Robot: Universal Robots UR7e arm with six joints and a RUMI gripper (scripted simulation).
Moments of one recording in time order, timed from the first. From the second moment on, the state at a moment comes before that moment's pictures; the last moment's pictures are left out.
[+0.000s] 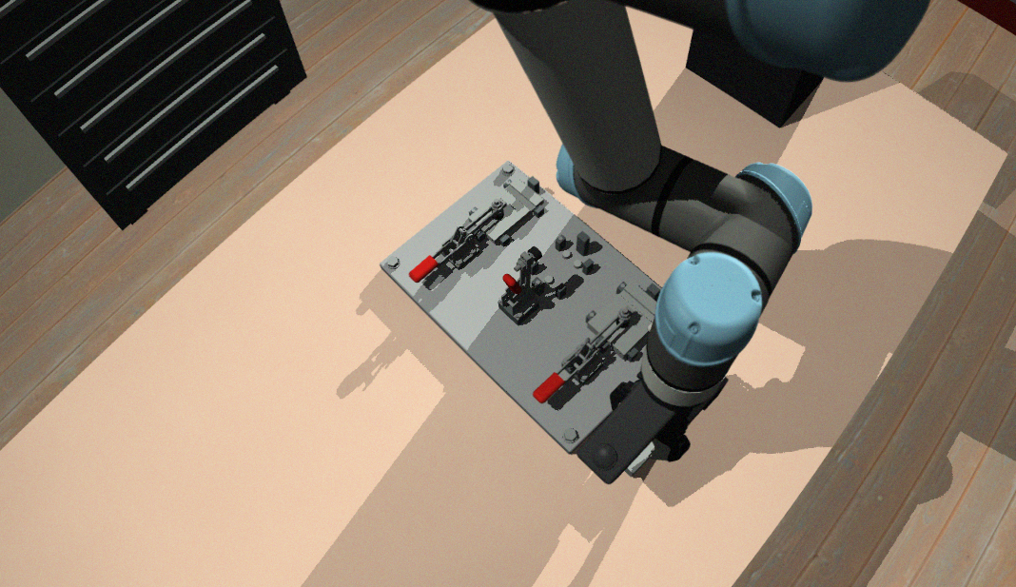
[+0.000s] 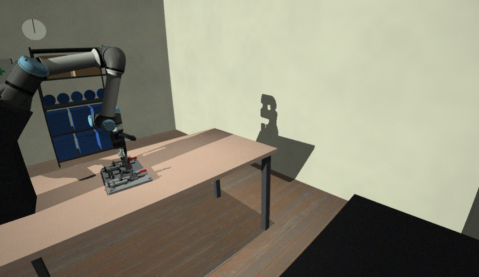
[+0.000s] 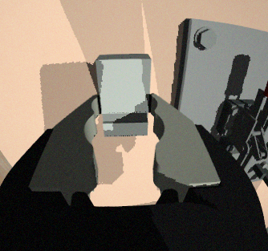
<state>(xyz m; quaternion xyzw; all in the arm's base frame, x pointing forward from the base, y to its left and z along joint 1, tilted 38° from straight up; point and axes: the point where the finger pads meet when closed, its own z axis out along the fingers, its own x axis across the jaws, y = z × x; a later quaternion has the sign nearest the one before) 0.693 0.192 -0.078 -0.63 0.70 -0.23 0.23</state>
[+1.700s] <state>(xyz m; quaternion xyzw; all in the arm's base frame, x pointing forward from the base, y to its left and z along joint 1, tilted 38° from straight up) 0.696 0.192 -0.082 -0.63 0.70 -0.23 0.23</state>
